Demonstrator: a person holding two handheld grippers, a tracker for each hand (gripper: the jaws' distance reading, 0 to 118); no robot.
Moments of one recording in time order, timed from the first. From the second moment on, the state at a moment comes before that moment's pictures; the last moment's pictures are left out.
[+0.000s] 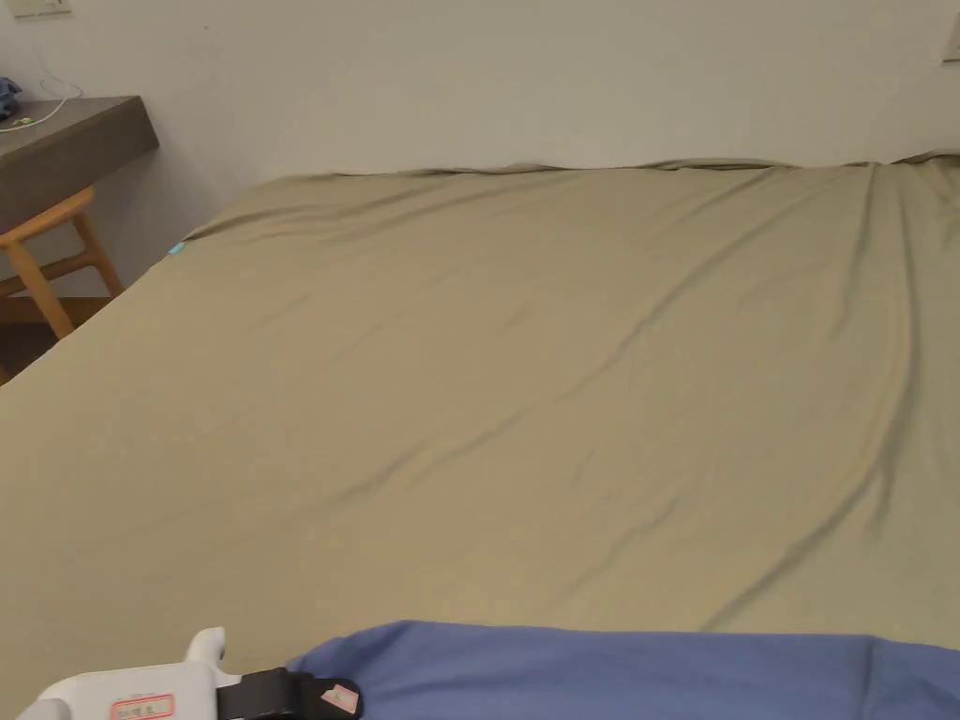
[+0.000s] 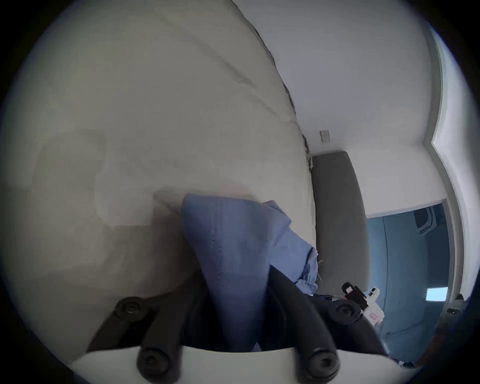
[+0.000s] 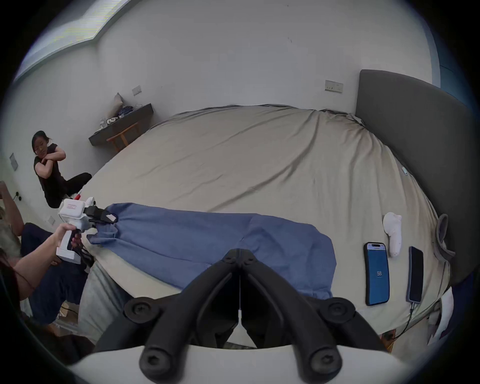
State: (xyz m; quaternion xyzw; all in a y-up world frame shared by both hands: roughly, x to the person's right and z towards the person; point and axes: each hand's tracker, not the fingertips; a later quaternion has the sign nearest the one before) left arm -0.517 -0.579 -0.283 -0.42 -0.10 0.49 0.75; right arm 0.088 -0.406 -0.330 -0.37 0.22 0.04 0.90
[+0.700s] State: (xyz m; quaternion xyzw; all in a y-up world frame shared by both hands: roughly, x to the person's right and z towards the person) left arm -0.274 -0.475 -0.392 -0.48 -0.17 0.42 0.75; right arm 0.133 -0.413 -0.333 -0.36 0.22 0.01 0.91
